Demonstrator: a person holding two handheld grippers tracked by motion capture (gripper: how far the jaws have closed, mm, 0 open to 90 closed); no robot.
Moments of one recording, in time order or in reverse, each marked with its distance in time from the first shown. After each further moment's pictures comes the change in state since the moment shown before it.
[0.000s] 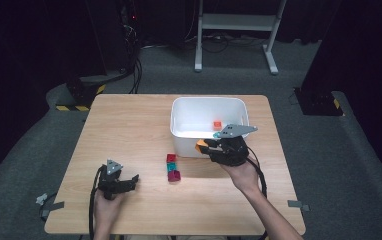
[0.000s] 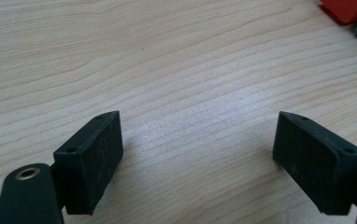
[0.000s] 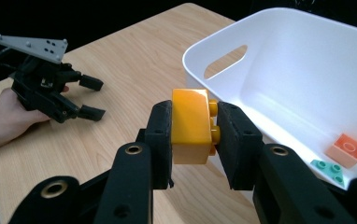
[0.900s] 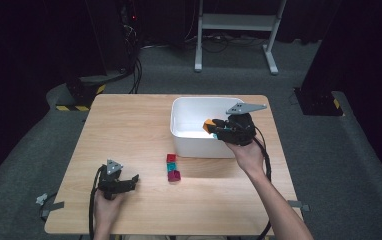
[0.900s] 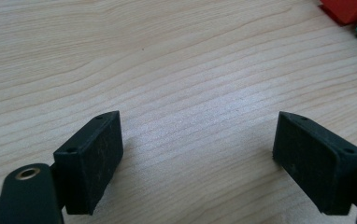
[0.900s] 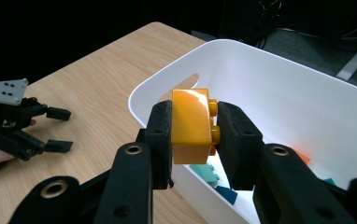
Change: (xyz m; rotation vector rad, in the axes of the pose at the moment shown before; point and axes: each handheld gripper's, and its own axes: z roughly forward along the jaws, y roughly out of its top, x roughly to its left) left arm 0.000 0.000 0.000 -0.001 0.000 0.000; right arm -0.037 0.035 -0.008 -0.024 -0.081 0.066
